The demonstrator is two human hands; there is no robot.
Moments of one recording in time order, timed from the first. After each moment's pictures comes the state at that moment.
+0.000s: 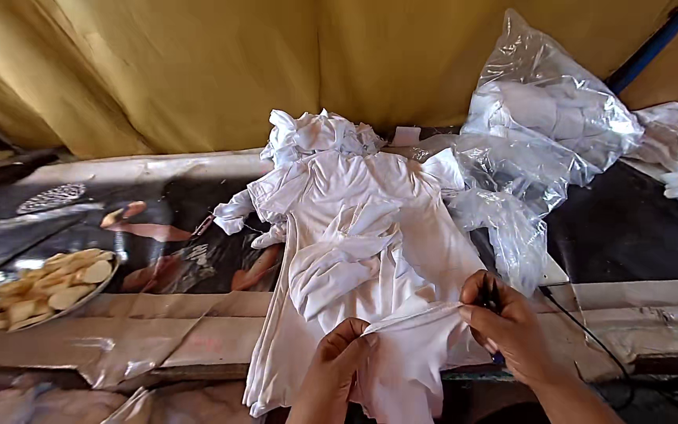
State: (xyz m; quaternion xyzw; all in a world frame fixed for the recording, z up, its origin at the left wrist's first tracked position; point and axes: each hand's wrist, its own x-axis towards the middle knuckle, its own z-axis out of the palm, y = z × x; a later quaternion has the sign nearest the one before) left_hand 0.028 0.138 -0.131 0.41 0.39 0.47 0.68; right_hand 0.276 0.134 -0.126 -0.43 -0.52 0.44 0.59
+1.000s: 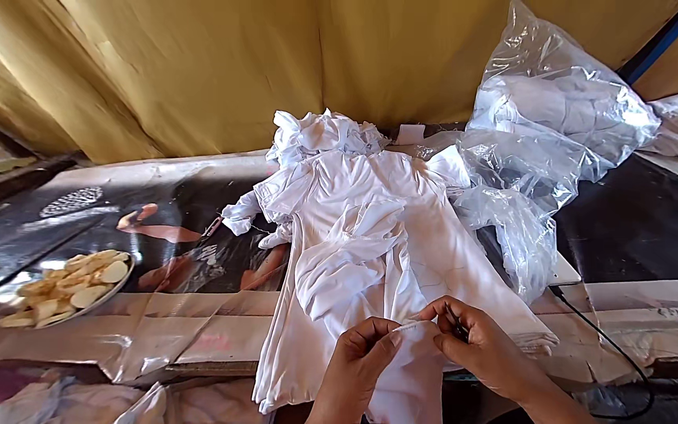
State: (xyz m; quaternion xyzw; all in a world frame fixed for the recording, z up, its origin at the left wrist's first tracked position) left_hand 0.041 0.140 -0.131 0.51 0.37 0.45 0.64; right_hand 0.259 0.134 -0.143 -0.47 -0.63 0.45 0.43
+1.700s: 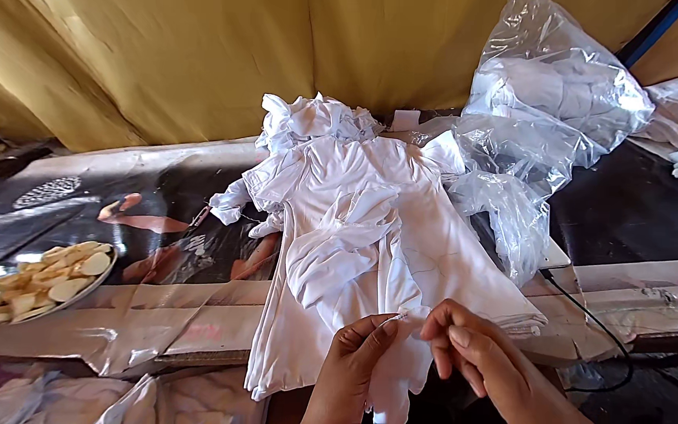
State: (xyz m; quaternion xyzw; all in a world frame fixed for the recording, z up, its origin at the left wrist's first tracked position) left_hand 0.046 0.126 -0.126 0.43 0.36 0.45 0.69; right_hand 0.249 0.099 -0.118 -0.38 -0.68 0.43 0.46
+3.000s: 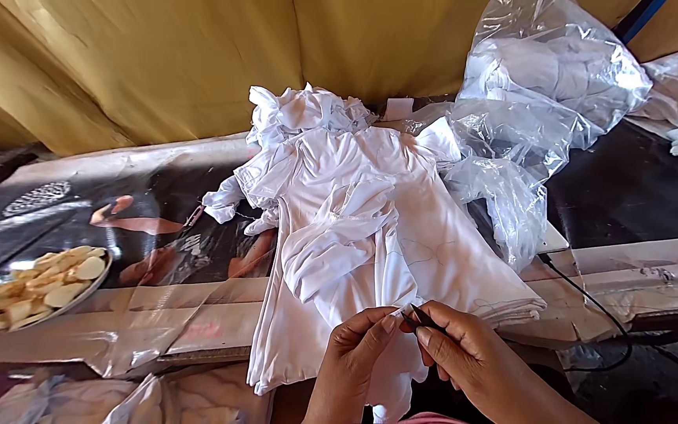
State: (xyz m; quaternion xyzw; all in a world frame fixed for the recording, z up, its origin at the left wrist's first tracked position) left_hand 0.044 0.124 -0.133 0.50 0.33 0.49 0.64; right_hand 0.231 0.096 -0.117 -0.46 -0.65 0.44 0.42
